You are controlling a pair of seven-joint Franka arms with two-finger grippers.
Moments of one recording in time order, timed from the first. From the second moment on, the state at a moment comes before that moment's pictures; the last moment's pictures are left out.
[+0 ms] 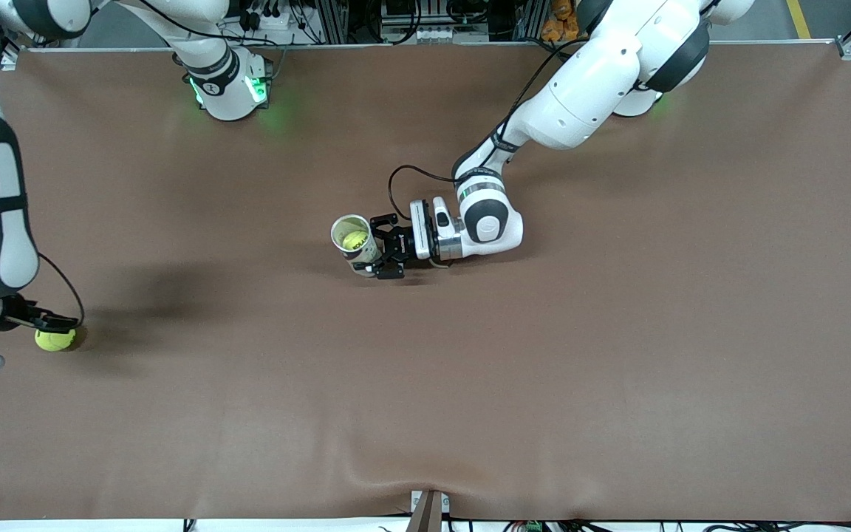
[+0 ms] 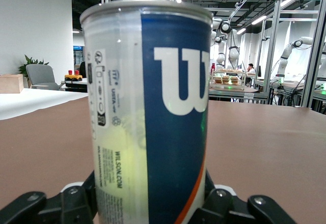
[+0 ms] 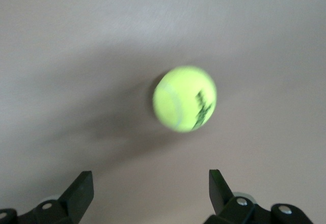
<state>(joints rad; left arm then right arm) -0.56 0.96 -0.29 -1.59 -2.24 2.20 2.78 -0.31 0.67 -0.07 -1.49 -0.08 2.04 -0.02</state>
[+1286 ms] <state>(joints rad) -0.56 0.96 -0.29 -1.59 -2.24 2.20 2.79 -0.37 0.79 -0.05 -1.48 -0.02 2.28 -0.23</state>
